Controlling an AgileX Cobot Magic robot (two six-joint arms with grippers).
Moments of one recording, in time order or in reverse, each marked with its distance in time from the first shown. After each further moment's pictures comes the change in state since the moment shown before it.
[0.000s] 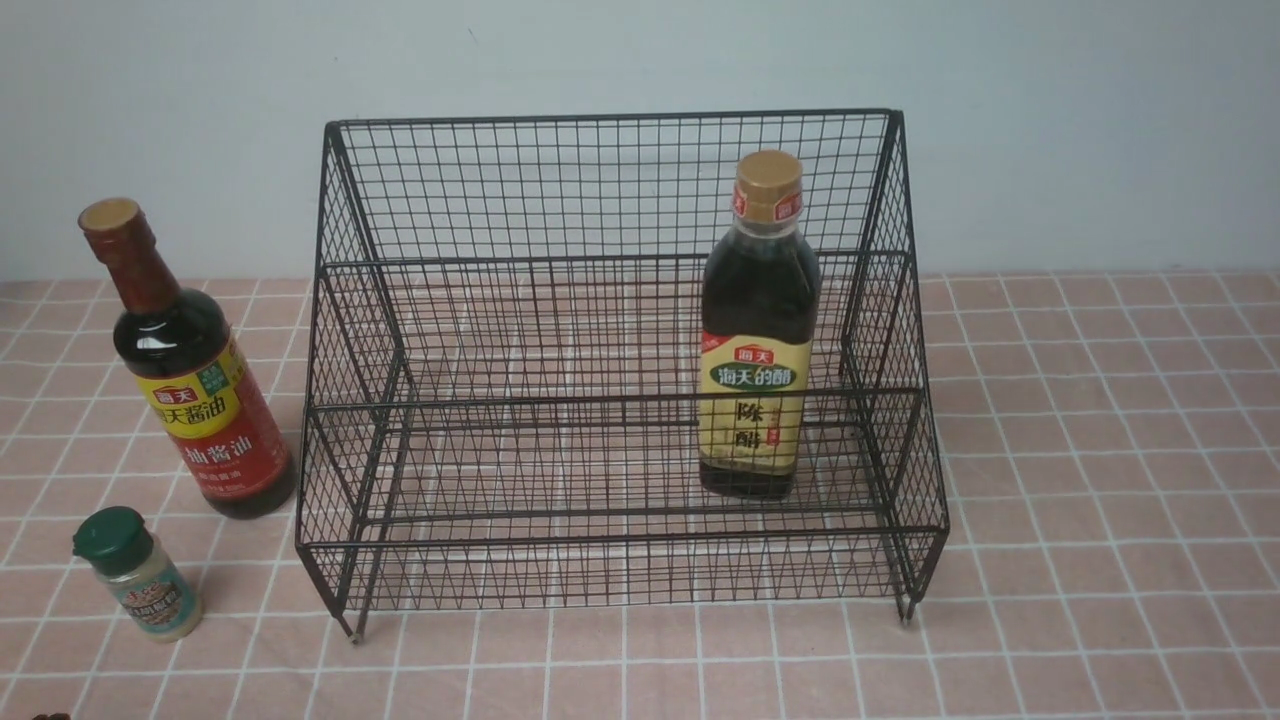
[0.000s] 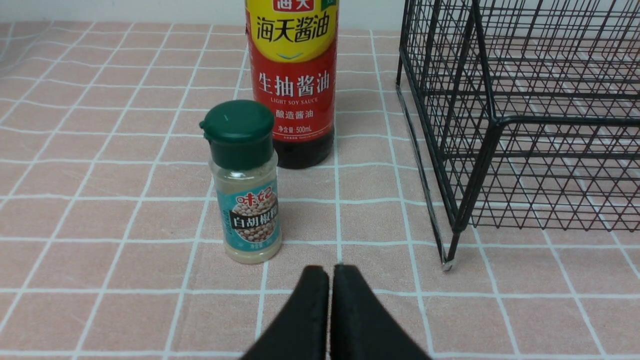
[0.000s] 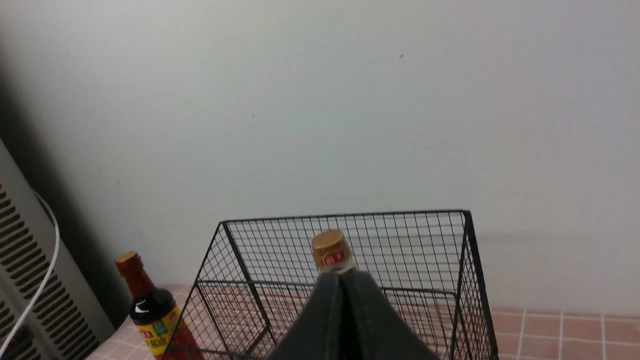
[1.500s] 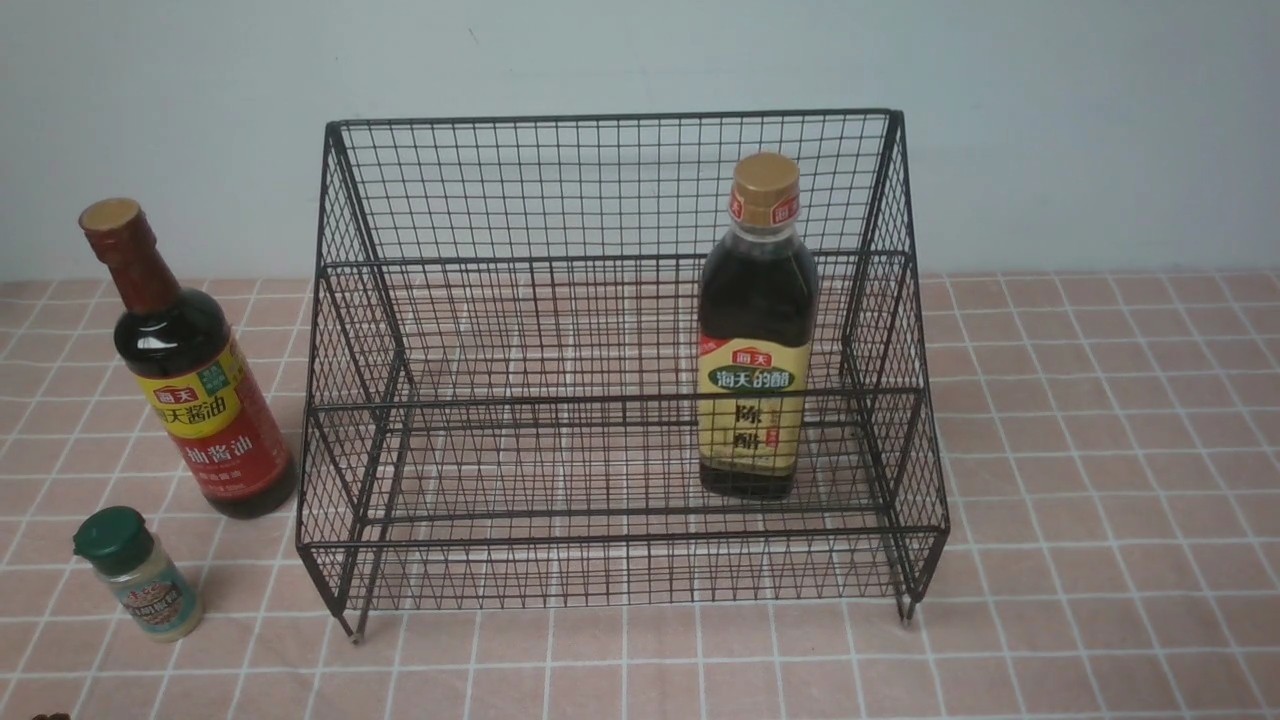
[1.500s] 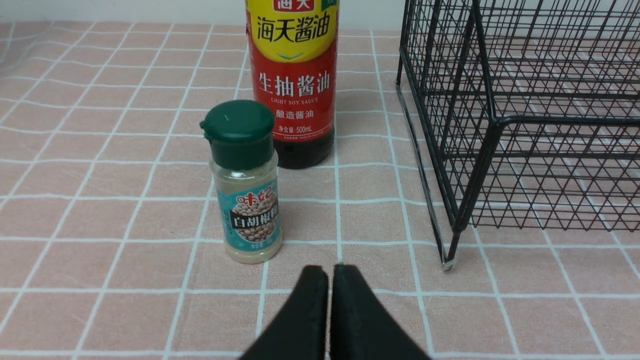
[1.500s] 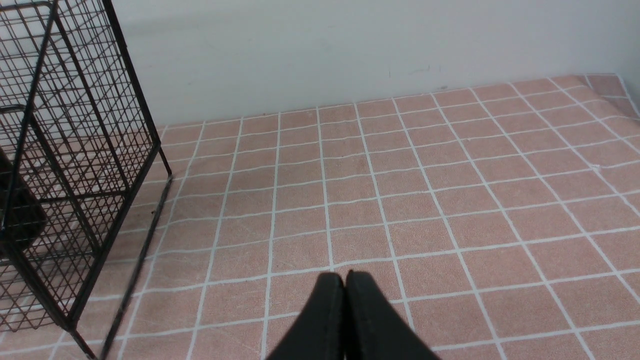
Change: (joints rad) right arm -0.490 -0.364 0.755 -0.095 -0.157 -0.080; left arm 0.000 0.000 0.000 0.000 0.000 0.000
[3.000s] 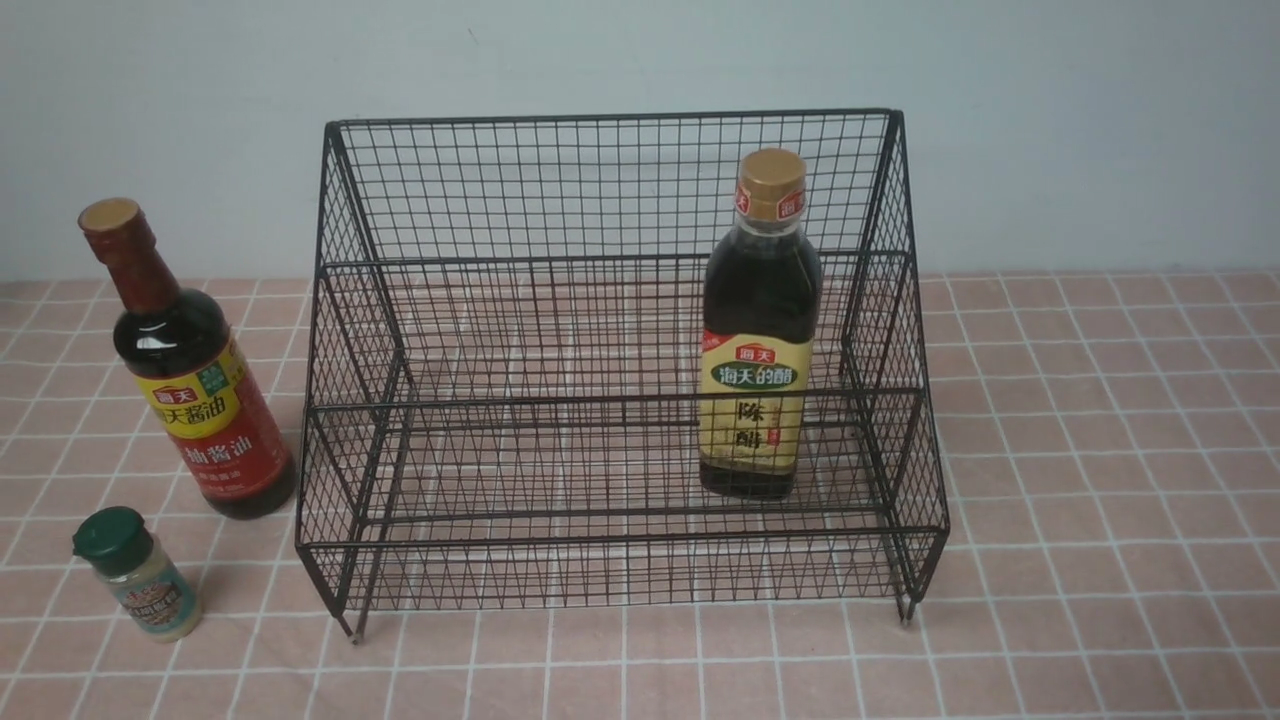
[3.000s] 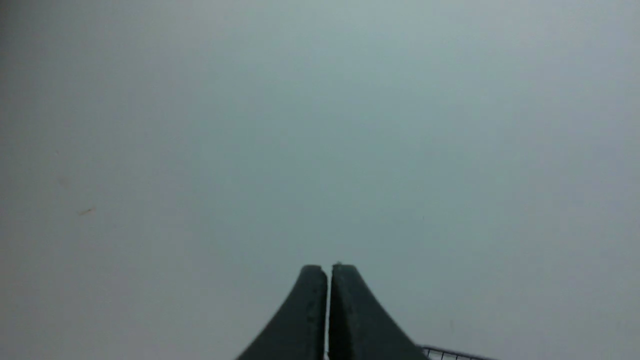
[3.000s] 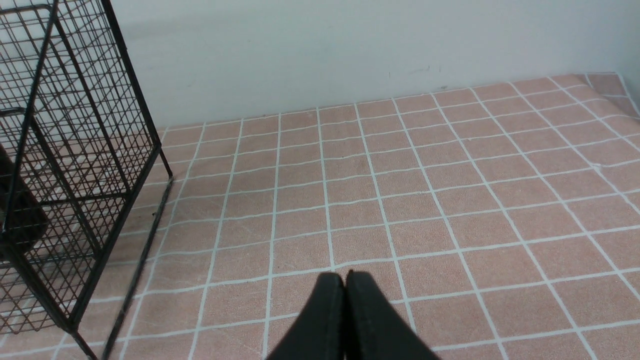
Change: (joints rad) right arm 0.000 -0.001 0.000 0.000 0.001 0.006; left arm 0.000 0.382 -0.256 -0.158 -0.800 0.008
